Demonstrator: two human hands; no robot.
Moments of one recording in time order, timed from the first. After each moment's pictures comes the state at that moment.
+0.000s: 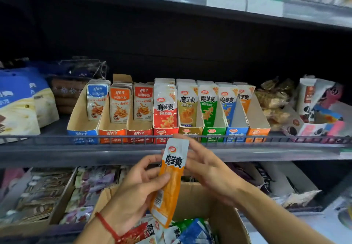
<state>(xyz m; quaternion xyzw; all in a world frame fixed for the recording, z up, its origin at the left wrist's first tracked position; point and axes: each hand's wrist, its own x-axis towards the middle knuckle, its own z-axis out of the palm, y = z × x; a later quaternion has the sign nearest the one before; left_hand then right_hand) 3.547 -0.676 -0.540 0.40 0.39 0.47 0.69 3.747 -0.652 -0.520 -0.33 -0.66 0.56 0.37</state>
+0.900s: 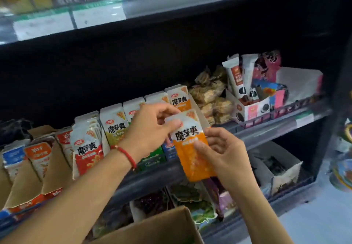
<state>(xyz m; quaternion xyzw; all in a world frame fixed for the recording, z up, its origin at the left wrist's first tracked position) 3.761 -0.565 -0.424 0.80 0.42 0.35 0.26 3.915 -0.634 -0.529 -0.46 -0.44 0.33 0.70</state>
